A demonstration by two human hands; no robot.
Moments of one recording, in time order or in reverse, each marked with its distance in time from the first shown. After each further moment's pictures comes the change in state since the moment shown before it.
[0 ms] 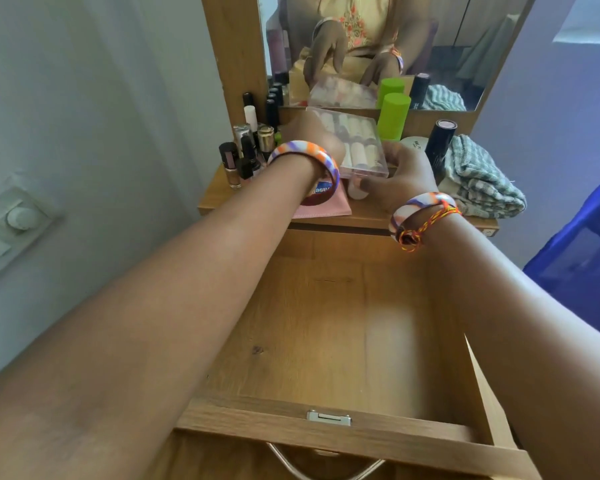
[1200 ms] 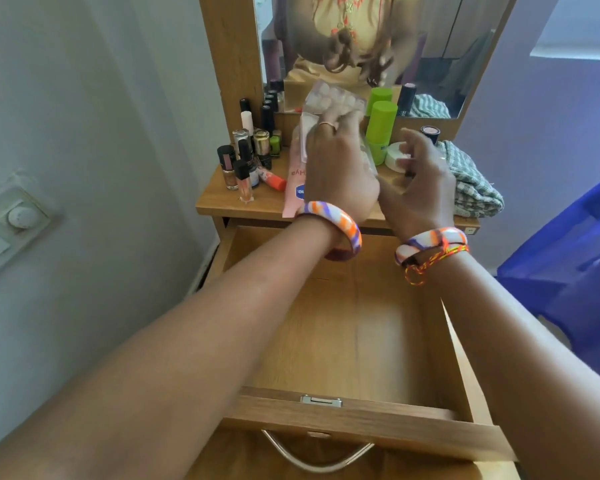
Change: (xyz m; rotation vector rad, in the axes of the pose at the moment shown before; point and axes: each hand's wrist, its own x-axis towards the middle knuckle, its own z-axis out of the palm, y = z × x) left_hand -0.060 0.018 0.032 -0.092 0.410 0.393; right_hand -0.036 0.001 -0.018 -0.088 0.294 -0.225
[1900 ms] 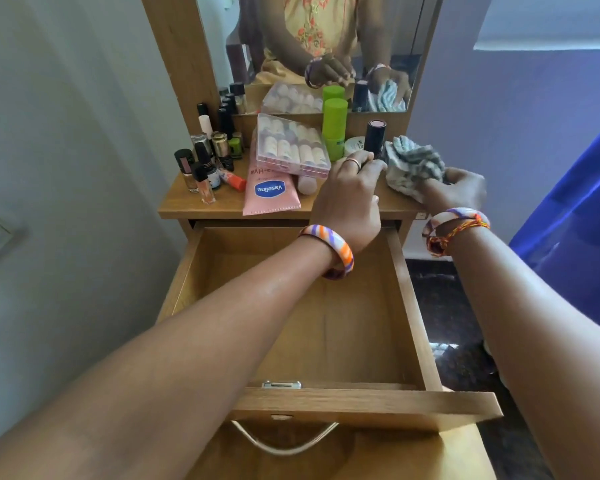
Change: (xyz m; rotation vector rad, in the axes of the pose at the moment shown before) left_hand -0.035 0.023 0.049 0.027 -0.189 0.304; right_hand 0.016 0.079 -0.063 0.053 0.114 0.553
